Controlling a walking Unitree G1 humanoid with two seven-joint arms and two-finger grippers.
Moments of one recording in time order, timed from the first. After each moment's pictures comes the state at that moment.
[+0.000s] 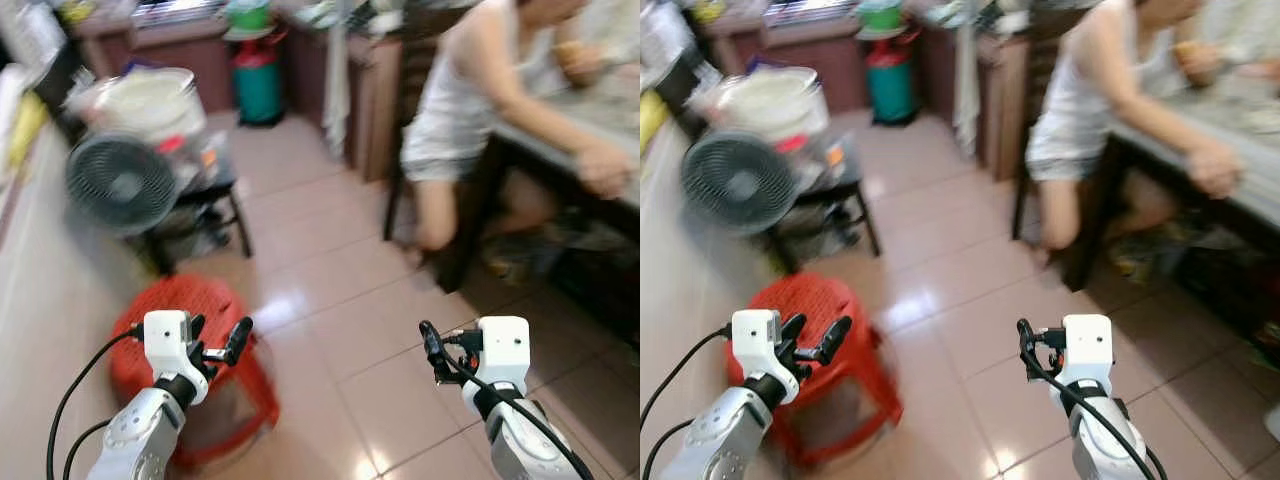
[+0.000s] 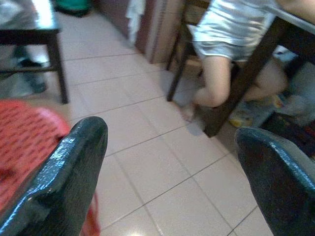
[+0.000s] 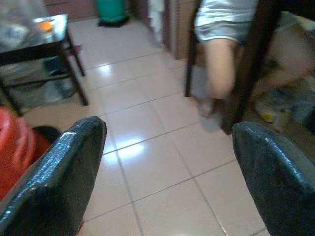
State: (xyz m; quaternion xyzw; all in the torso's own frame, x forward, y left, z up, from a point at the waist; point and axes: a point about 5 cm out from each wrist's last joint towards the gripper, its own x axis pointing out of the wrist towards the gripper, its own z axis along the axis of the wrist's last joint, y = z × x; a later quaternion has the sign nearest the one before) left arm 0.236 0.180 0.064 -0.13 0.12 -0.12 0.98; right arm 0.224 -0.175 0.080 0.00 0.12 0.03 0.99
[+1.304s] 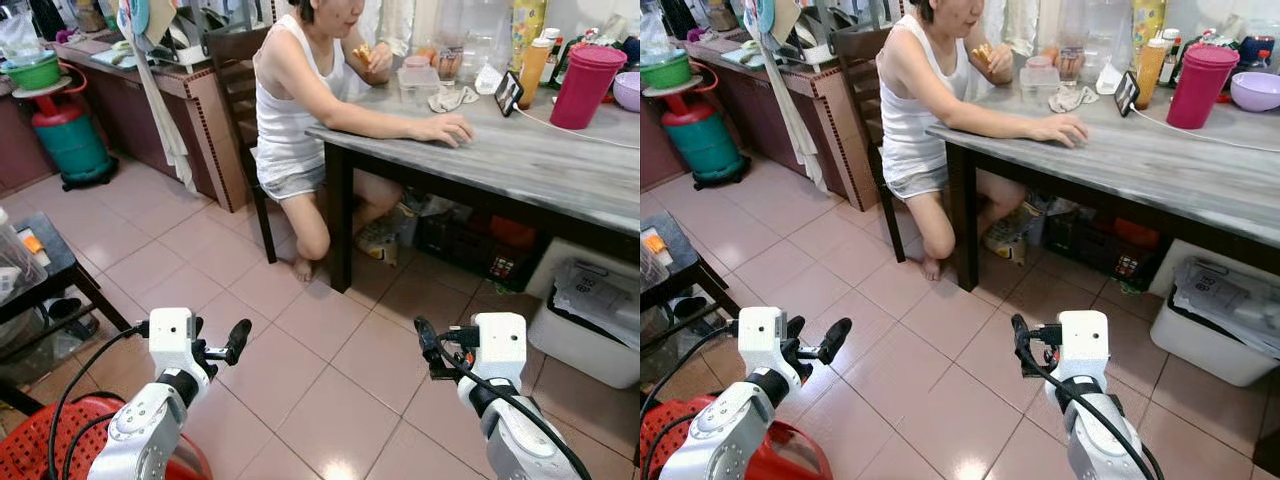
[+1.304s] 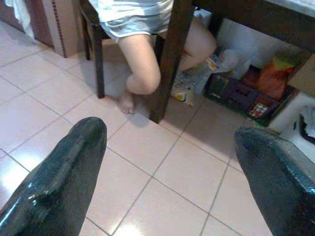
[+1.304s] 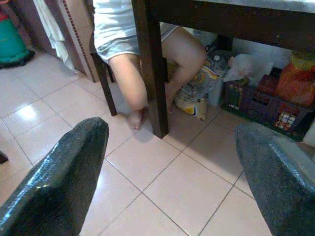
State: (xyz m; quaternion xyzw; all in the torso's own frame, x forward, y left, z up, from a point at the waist) left arm 0.238 0.180 0.059 -0.11 0.16 -0.09 0.98; right arm 0.223 -0.169 0.084 0.02 0.12 0.04 0.99
